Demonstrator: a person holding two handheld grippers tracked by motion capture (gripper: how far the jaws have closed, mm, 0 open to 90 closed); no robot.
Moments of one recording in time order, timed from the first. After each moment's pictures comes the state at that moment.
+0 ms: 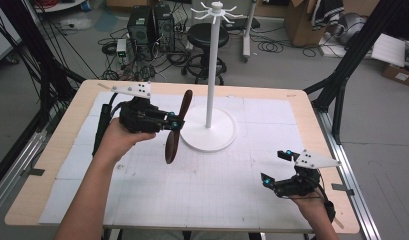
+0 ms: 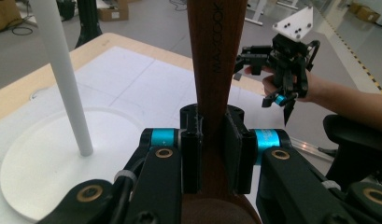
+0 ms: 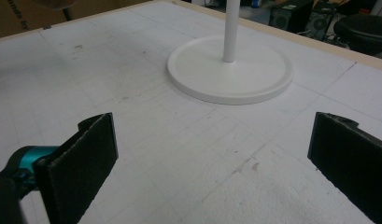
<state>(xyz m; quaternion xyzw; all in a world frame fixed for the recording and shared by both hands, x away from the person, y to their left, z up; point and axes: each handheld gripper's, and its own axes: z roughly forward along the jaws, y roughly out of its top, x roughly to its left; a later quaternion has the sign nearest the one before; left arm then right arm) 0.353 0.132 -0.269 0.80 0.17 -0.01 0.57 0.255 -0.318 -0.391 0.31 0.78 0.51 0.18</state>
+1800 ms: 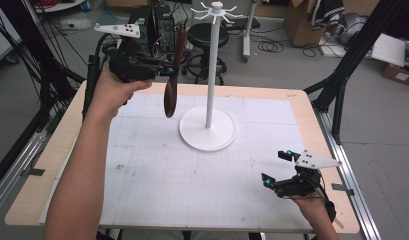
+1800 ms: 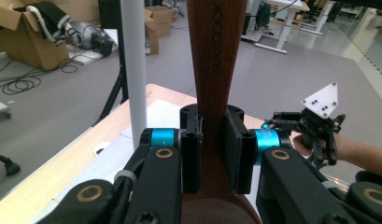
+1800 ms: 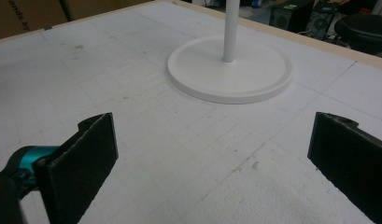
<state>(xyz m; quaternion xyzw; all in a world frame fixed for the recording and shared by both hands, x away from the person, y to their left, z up) 0.404 0.139 -0.180 0.78 0.19 0.05 0.60 0.255 -0.320 -0.391 0.31 0.78 0.52 0.18</state>
